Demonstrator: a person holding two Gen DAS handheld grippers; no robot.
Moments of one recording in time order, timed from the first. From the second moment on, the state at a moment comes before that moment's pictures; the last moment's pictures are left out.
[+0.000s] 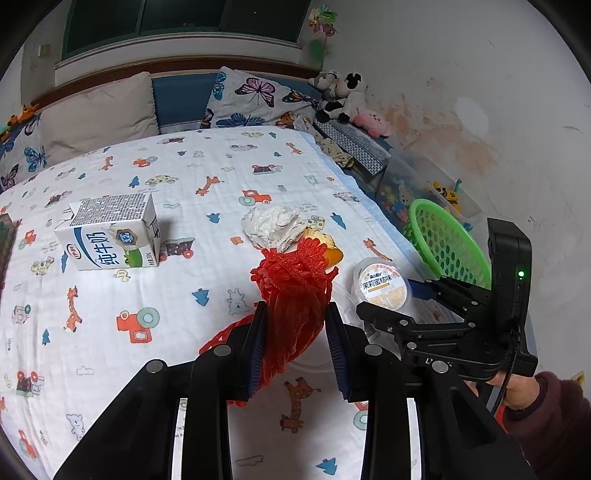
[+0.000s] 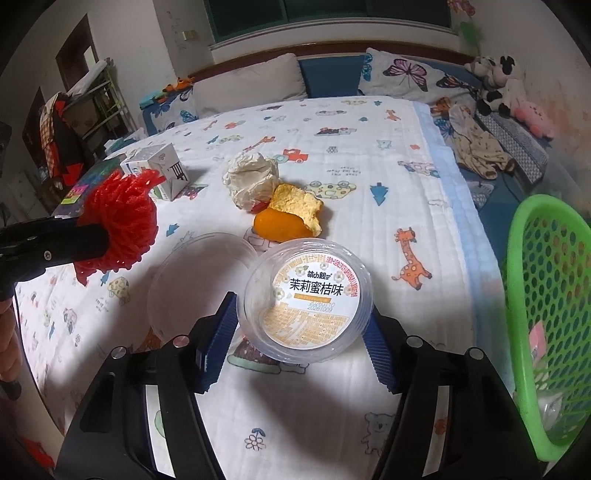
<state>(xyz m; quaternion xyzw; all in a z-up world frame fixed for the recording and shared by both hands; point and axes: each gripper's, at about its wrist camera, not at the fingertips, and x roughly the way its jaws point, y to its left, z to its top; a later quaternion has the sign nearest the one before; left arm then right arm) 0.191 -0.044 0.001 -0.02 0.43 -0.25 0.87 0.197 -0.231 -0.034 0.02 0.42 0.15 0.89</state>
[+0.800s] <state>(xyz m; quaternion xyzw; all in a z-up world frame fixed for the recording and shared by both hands) 0.187 -0.140 0.018 0.02 0.42 -0.31 0.85 0.149 -0.341 -0.003 0.07 0.38 0.06 0.92</state>
